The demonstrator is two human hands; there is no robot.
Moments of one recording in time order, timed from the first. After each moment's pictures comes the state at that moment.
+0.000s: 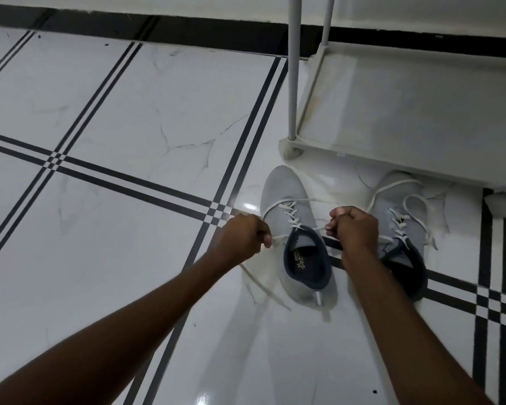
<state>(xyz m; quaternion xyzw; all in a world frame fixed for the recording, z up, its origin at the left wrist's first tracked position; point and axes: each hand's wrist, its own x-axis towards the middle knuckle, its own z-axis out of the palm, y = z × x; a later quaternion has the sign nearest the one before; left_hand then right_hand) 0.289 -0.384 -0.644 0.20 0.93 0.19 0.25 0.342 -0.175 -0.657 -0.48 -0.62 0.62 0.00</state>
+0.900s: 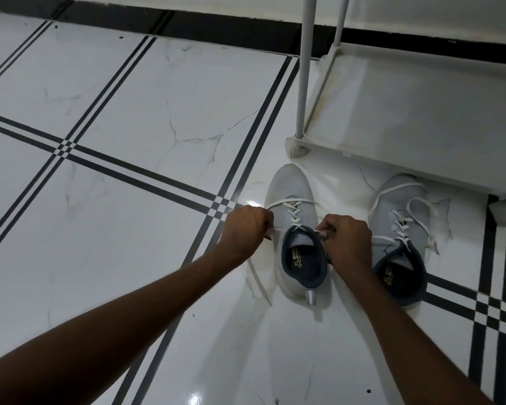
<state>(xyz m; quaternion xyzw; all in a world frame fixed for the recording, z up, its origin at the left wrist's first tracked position) 0.297 -0.377 -0.645 0.23 0.96 0.08 0.14 0.364 -0.182 -0.658 -0.23 -0.91 0.35 -0.05</state>
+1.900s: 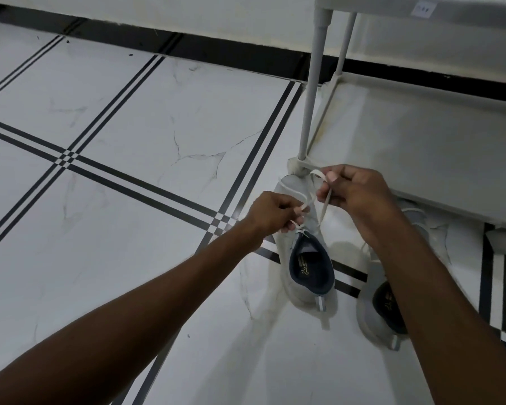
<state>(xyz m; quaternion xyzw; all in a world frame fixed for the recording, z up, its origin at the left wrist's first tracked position) 0.259 -0.334 -0.602 -0.01 0.78 0.54 0.31 0.288 -0.164 -0.563 -0.19 -0.67 0.71 -0.04</state>
